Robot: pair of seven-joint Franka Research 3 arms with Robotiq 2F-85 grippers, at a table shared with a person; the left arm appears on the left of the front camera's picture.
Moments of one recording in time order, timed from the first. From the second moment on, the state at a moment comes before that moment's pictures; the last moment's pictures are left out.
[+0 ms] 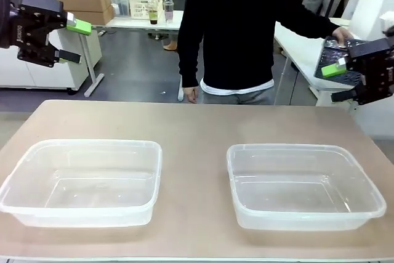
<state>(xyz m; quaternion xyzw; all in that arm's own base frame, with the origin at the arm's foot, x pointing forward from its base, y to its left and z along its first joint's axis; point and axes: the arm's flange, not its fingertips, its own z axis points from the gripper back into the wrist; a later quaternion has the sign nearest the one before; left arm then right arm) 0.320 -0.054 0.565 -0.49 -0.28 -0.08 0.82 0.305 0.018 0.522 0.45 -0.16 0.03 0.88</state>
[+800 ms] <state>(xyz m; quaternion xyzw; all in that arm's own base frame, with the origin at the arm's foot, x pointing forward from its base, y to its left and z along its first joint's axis) 0.282 -0.027 0.583 -0.30 -0.23 -0.13 0.92 0.310 0.168 0.550 0.38 -0.10 0.07 0.91</state>
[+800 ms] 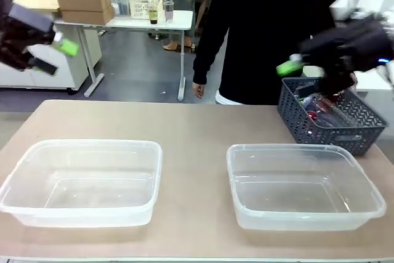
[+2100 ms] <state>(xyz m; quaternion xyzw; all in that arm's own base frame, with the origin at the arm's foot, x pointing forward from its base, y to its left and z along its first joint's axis) 0.268 0.022 0.524 -0.06 -0.09 -0.03 0.99 0.261 0.446 0.460 0.15 0.00 0.12 0.98</state>
